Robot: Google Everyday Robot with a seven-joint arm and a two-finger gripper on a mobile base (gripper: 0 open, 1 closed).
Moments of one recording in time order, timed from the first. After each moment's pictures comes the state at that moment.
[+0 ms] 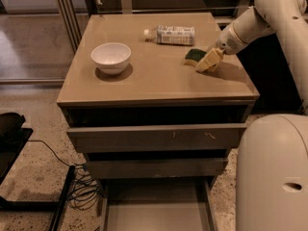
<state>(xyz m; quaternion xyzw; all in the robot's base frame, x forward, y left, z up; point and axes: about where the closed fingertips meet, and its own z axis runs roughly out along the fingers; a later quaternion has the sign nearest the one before) 0.751 -0.200 0.826 -0.48 0.82 0.14 0.29</state>
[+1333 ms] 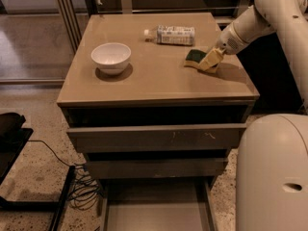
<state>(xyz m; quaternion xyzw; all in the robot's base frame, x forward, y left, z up) 0.749 -0.202 0.826 -0.49 0.82 0.14 0.28</state>
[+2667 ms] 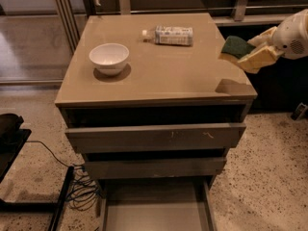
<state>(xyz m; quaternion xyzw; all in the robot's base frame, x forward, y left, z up) 0.617 -0.263 0.929 -0.47 0.78 0.08 0.39</state>
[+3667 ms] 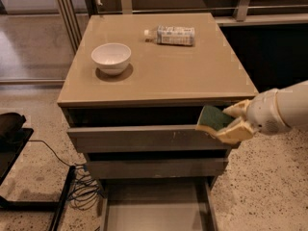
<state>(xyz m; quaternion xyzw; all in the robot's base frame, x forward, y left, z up) 0.487 -0.201 0.802 -0.50 0.79 0.15 0.32</state>
